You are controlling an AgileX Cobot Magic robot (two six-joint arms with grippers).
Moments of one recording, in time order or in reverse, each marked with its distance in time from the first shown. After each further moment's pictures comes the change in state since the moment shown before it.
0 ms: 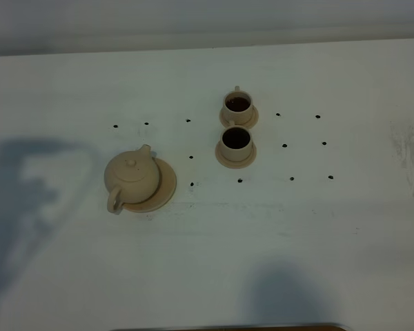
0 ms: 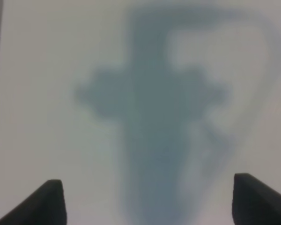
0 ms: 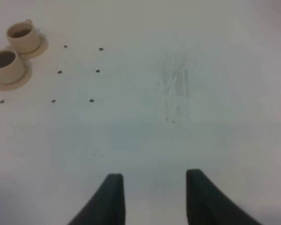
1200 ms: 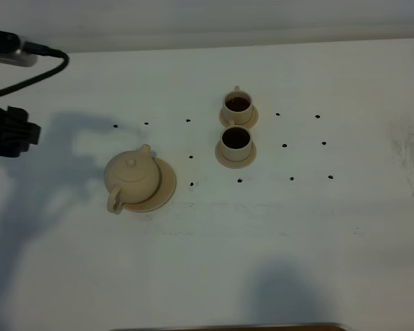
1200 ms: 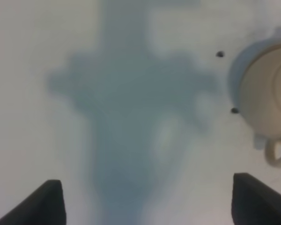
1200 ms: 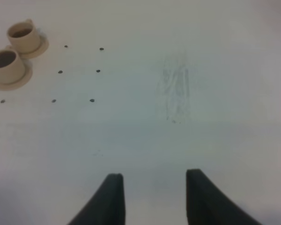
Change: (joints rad) left arm -0.195 0.267 -0.126 -0.004 -0.064 -0.033; right arm 0.000 0.000 0.000 0.000 0.000 0.000
